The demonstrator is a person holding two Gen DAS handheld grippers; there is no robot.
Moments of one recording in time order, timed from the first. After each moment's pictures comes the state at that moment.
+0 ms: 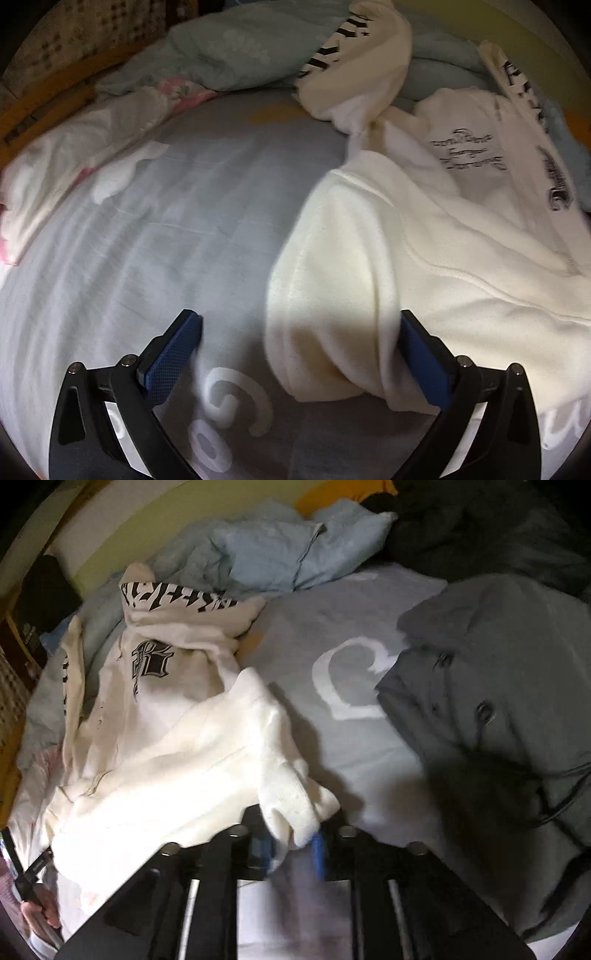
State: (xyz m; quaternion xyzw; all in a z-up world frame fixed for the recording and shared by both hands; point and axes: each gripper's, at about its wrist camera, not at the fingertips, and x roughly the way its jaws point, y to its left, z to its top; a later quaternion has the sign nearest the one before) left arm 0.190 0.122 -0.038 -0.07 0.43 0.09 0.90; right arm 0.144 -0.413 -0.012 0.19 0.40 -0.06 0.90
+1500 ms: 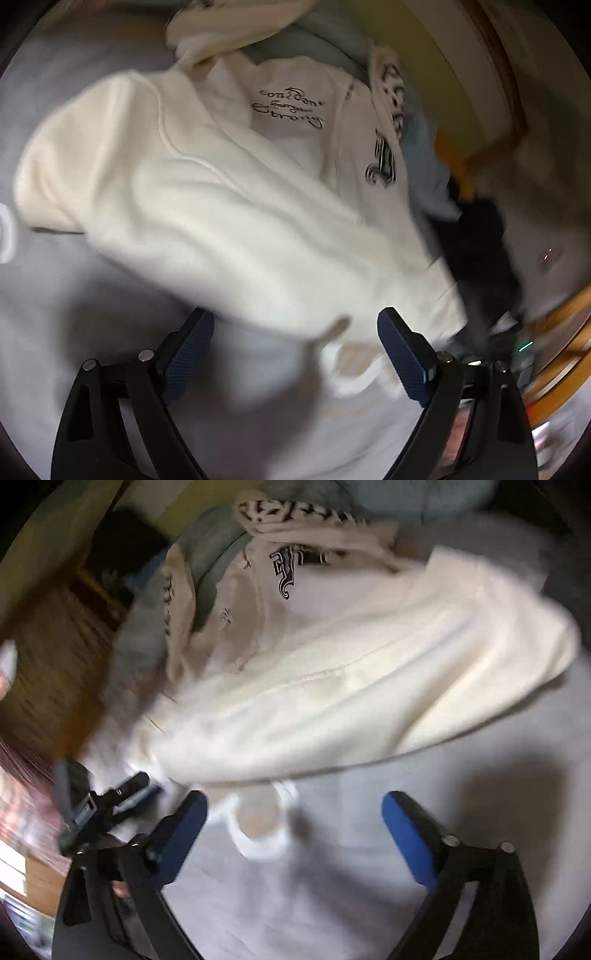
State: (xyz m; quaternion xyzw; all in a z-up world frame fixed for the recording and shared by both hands) left arm 0.151 0.069 -0.036 -0.32 0.45 -0.19 0.81; right arm 0.110 -0.303 -0.023 0.27 0.45 0.17 0.83
